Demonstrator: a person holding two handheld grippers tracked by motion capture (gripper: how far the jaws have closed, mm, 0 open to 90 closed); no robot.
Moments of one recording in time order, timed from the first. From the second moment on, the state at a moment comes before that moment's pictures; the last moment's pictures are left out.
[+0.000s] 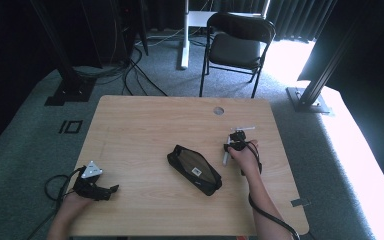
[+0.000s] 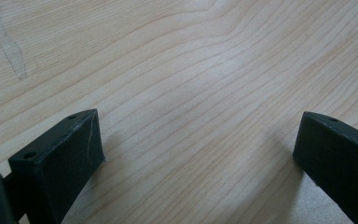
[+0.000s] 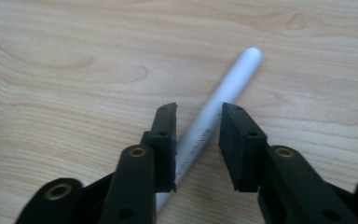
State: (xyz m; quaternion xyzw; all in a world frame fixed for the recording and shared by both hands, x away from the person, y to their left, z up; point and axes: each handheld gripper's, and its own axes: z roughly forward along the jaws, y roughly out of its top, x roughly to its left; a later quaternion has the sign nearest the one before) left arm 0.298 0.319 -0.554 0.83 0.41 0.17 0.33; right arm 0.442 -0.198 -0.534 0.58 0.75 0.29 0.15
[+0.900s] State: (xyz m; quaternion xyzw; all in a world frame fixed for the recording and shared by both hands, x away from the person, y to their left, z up) left arm 0.298 0.318 -0.554 0.83 0.41 0.17 0.33; right arm 0.408 -0.168 -0.452 0.47 0.78 0.40 0.14
